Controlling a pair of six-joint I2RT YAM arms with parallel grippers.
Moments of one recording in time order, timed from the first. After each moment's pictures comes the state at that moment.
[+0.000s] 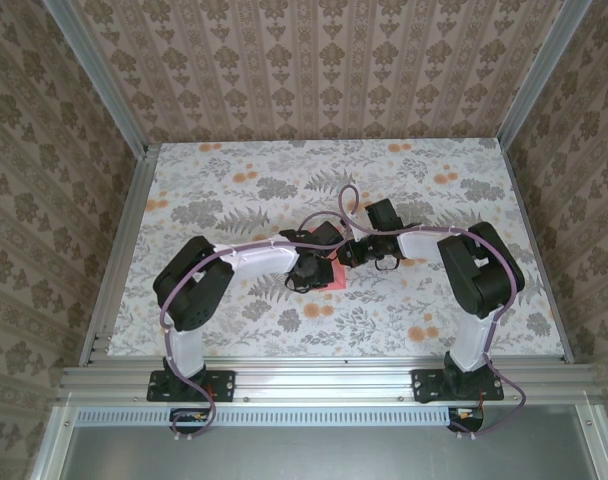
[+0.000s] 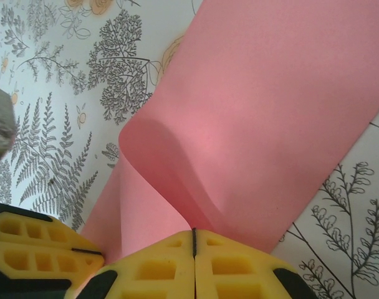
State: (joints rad) left arm -0.93 1.90 1.22 -0.62 0.03 -0.96; right arm 0.37 1.85 0.95 -0.10 -0.59 0.09
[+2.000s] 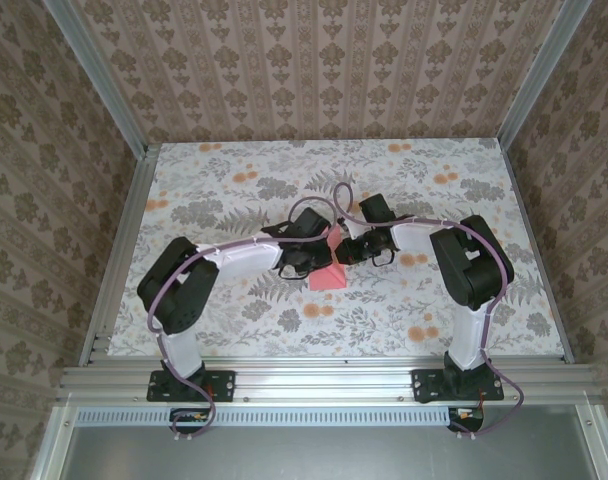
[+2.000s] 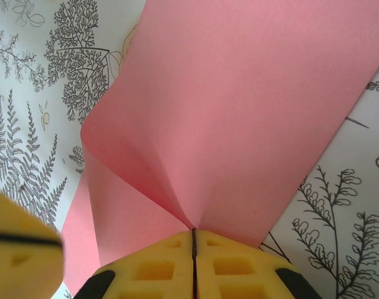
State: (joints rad) left arm -0.83 1.82 1.12 -0.31 0.11 -1.00; right arm 0.38 1.93 1.07 -0.25 -0.55 0.08
